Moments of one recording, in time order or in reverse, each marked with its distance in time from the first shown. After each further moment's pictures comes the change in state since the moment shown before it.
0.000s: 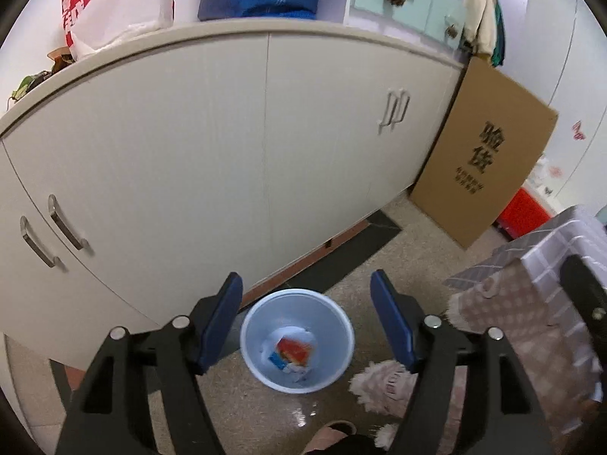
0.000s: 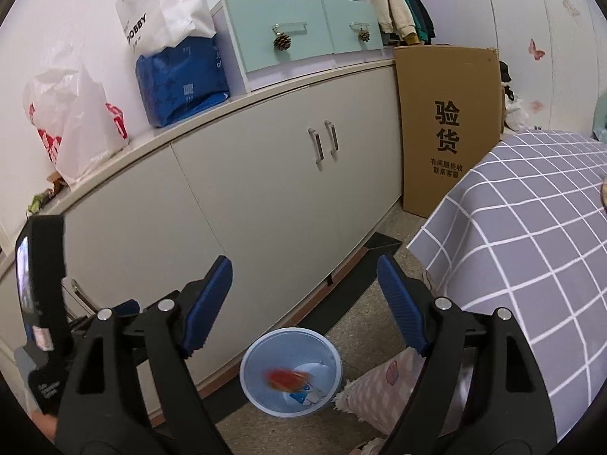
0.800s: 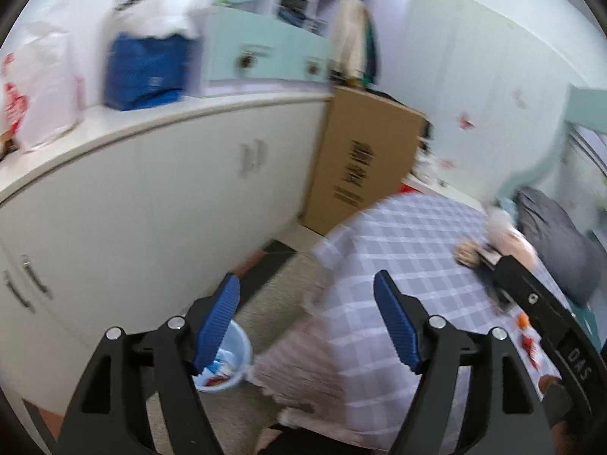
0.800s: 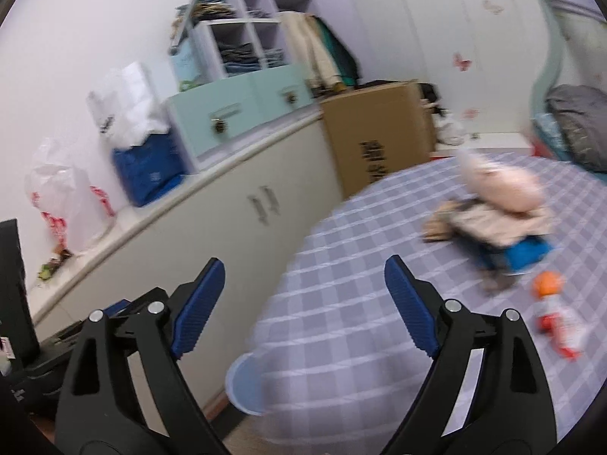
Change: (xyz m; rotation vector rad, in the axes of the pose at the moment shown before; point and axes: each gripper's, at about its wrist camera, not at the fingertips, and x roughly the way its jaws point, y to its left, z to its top) left arm -0.173 -0.149 -0.049 0.225 -0.125 -0.331; right arm -0.193 -0.120 0.010 0.157 -0.165 -0.172
